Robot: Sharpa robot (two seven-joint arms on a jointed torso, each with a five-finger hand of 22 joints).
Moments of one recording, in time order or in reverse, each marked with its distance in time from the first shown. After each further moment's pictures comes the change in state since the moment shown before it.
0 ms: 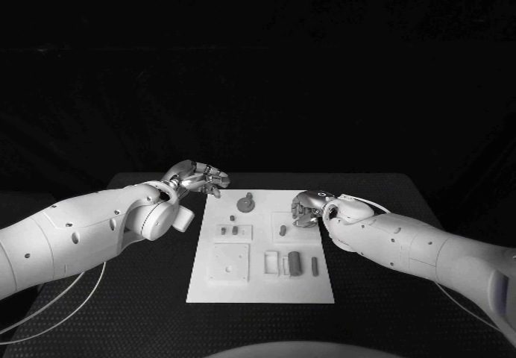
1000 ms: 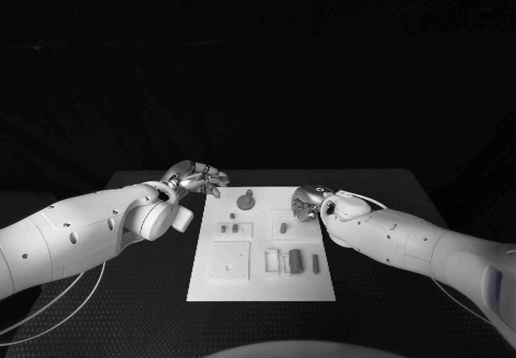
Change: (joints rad) left arm 0.000 -0.002 0.000 0.006 0.014 0.002 -0.004; left_hand -0.004 -0.004 -0.002 0.002 0.000 -0.004 0.003 0.000 -0.002 0.000 0.000 0.000 0.000 0.007 0.000 -0.008 0.006 0.000 0.000 0.000 -0.004 -0.003; right arm 0.010 0.018 0.006 -0.020 -0.027 -0.016 -0.018; right_hand 0.055 0.055 0.083 -0.036 0.000 0.116 -0.047 0.036 -0.015 0.028 0.005 -0.117 0.010 0.002 0.005 -0.039 0.049 0.000 0.003 0.001 0.008 0.006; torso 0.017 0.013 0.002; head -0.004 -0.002
